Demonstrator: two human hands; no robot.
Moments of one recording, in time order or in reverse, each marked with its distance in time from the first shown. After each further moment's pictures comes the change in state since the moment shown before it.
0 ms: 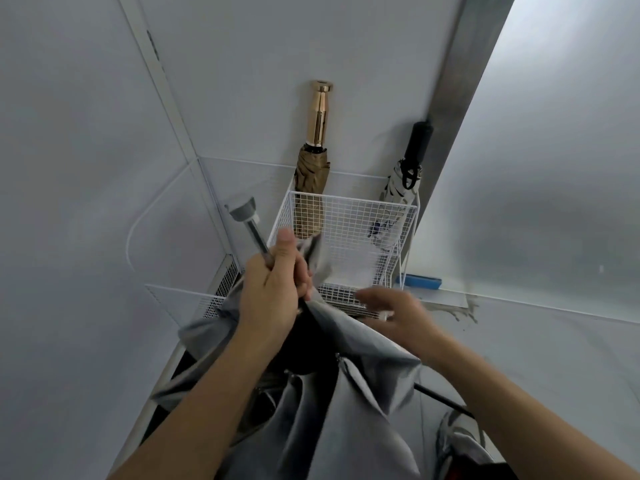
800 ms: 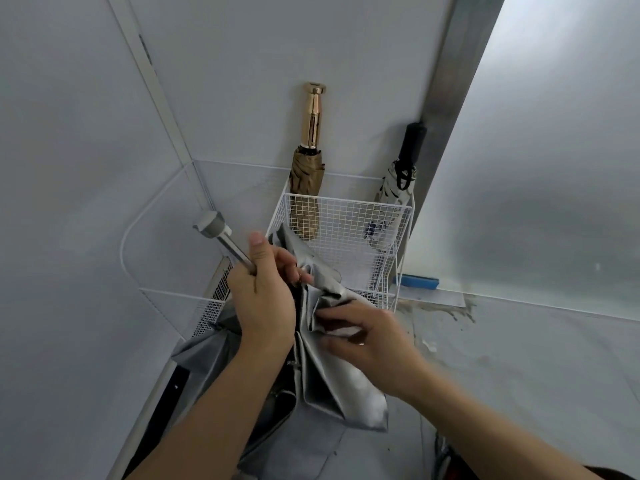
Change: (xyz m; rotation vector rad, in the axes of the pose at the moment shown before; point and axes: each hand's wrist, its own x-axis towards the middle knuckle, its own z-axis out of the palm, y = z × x) left_hand 0.005 -0.015 0.017 -0.153 0.315 0.126; right_hand -0.025 -0.017 0.032 0.086 0.131 -0.267
